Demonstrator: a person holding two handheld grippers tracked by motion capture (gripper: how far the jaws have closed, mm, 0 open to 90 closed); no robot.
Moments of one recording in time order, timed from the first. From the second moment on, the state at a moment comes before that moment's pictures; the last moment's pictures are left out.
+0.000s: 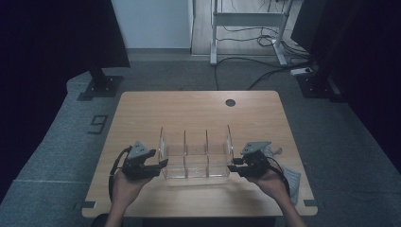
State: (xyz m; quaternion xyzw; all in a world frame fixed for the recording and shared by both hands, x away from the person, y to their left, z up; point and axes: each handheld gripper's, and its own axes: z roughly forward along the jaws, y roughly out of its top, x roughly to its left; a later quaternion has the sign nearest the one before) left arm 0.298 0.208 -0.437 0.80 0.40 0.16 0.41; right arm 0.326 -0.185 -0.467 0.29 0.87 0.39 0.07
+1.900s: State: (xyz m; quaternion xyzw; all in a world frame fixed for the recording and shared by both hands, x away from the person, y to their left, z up) left arm 0.338 0.221 -0.449 0.81 0.42 0.20 0.36; right arm 0.353 -0.288 -0.510 0.45 0.83 0.27 0.16
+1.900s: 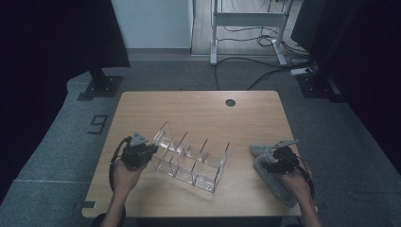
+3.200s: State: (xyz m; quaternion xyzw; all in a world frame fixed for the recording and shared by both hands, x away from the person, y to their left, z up) left arm 0.340 0.225 -0.454 0.80 0.42 0.19 0.38; right arm 0.328 -0.283 -0.489 0.45 0.82 0.34 0.14
